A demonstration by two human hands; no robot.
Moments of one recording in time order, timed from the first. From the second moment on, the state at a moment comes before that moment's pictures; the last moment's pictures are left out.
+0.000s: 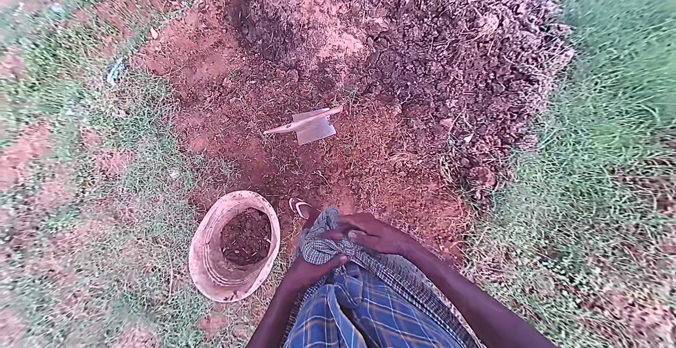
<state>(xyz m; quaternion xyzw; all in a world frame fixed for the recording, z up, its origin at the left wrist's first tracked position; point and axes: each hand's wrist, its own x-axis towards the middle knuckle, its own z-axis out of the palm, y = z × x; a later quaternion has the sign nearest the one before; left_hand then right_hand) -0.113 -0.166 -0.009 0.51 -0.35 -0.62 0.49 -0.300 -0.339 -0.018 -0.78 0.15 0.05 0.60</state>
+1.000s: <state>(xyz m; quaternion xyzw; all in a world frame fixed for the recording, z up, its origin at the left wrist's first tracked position) -0.138 -0.178 -0.023 0.68 -0.53 -0.31 0.40 -0.299 -0.330 -0.010 -0.63 0.14 0.18 0.74</state>
